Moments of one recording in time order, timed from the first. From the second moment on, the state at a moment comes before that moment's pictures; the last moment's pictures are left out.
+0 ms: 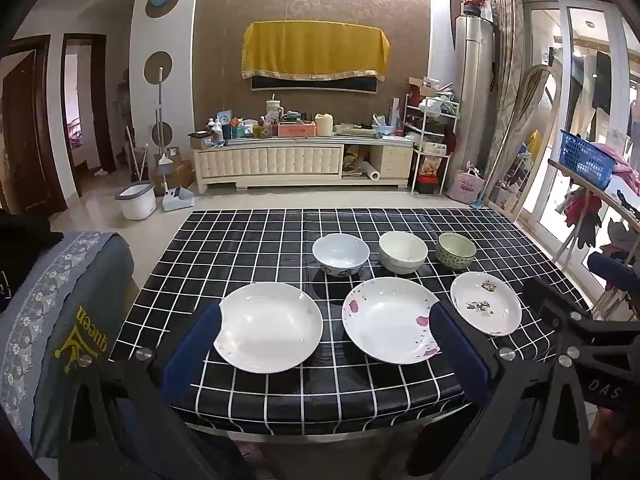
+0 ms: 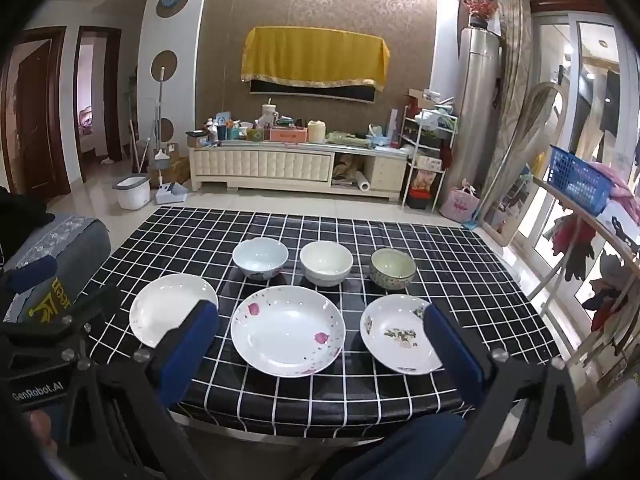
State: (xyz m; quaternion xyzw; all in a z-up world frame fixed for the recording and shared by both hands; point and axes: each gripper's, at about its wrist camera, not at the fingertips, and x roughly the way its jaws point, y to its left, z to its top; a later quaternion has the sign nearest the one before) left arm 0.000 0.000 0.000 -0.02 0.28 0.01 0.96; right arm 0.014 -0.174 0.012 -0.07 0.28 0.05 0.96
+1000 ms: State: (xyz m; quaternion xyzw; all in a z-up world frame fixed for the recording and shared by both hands) left arm 0.000 0.002 0.000 -0.03 0.28 0.00 0.96; right arm 0.014 -0.178 0.010 -0.06 0.29 0.05 0.95
